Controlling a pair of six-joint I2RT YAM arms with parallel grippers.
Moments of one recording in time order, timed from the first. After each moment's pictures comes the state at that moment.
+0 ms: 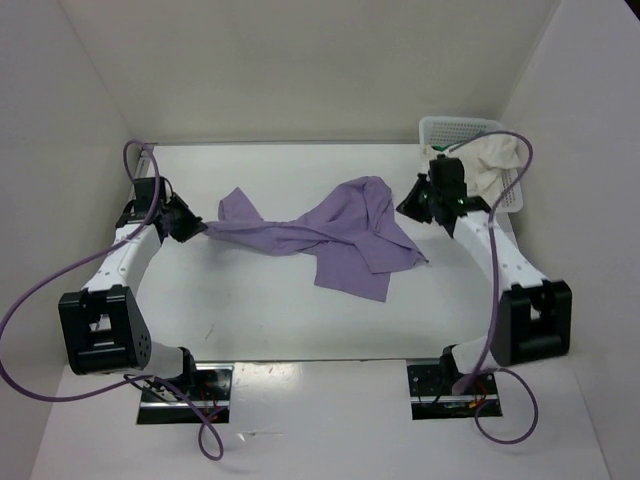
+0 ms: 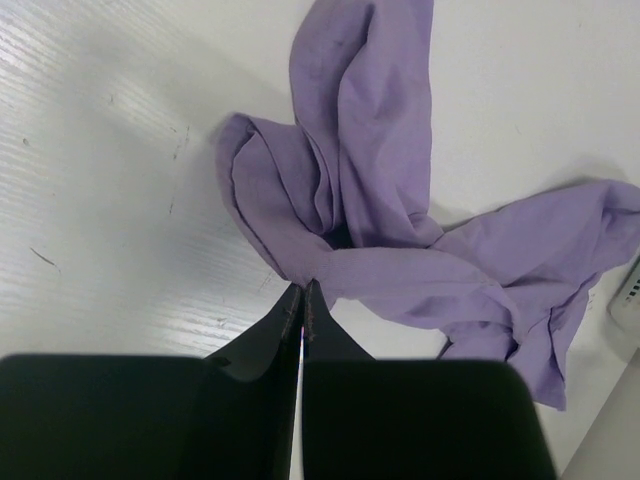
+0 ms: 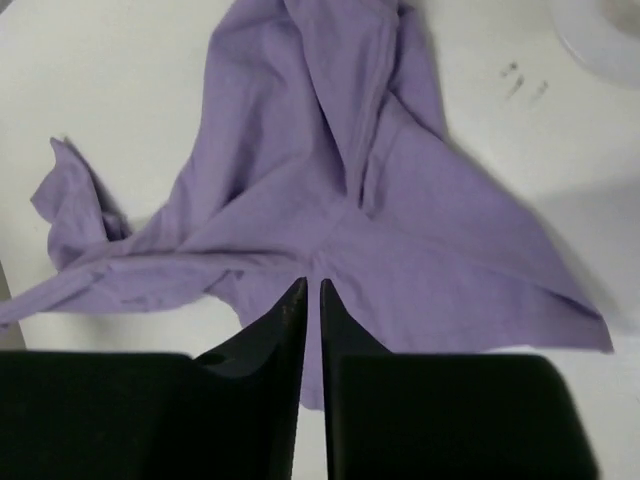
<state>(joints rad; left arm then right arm) 0.16 1.40 1.00 -0.44 0.19 -0.66 0.15 1.51 1.19 -0.43 -0.10 0.63</state>
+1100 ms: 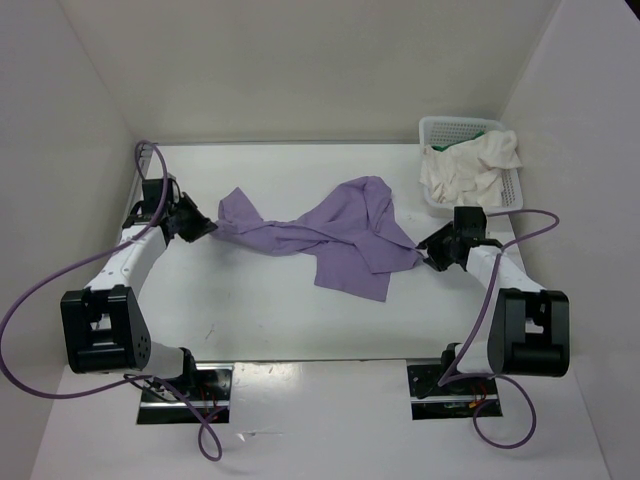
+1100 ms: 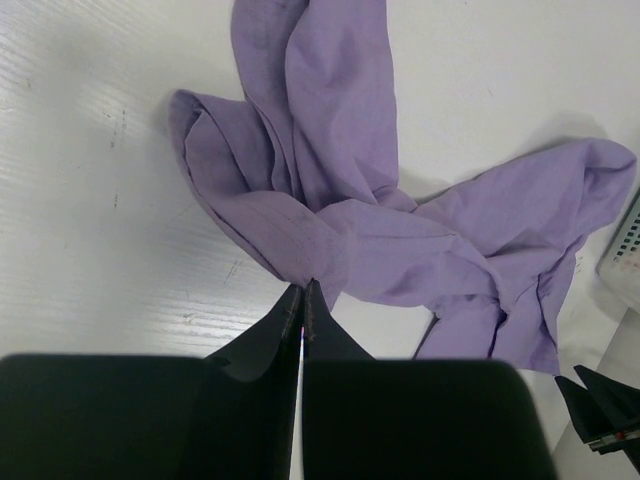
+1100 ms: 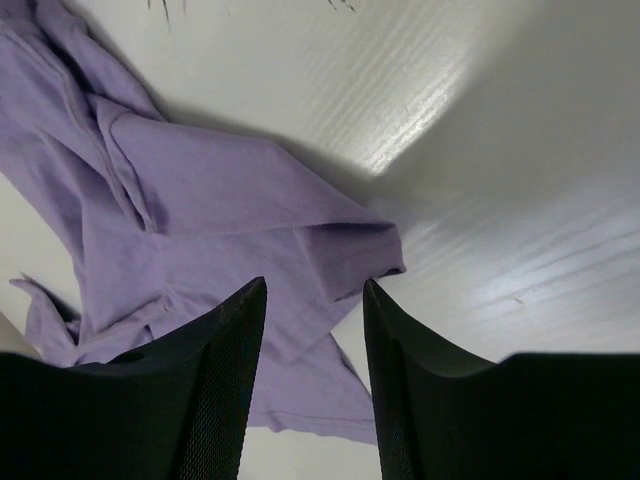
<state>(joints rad) 0.11 1.41 0.97 -0.39 0.25 -0.66 -0.08 1.34 0.69 -0.31 -0.11 0.95</state>
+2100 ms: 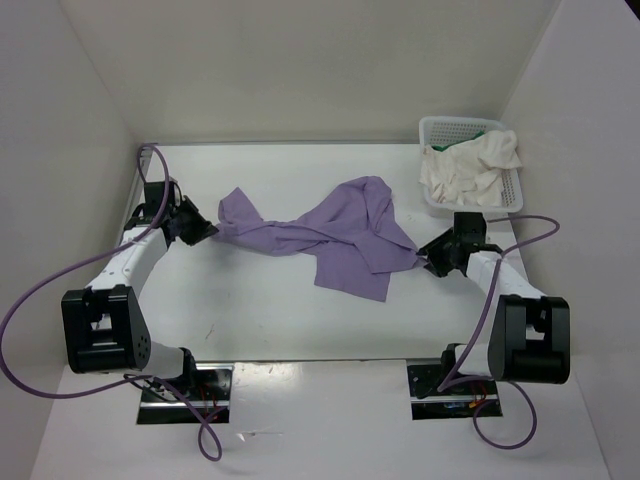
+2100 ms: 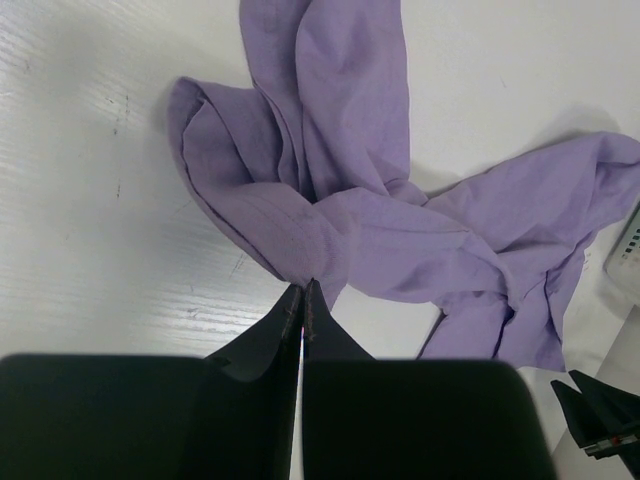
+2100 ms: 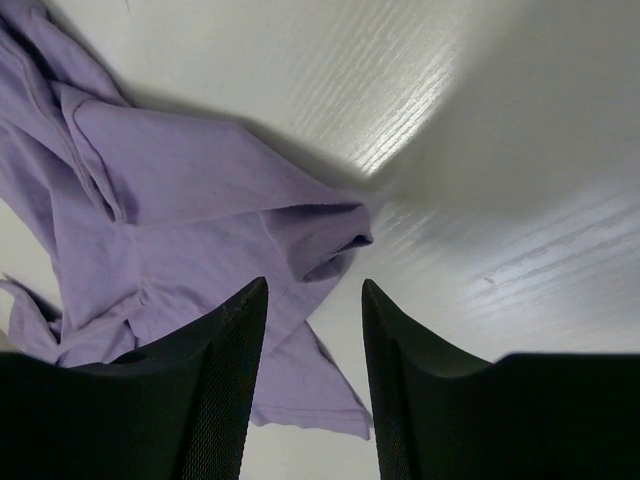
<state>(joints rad) 0.11 1.41 0.95 -0.39 0.25 -0.66 -0.08 1.31 0.65 -0.31 -0.10 0.95</state>
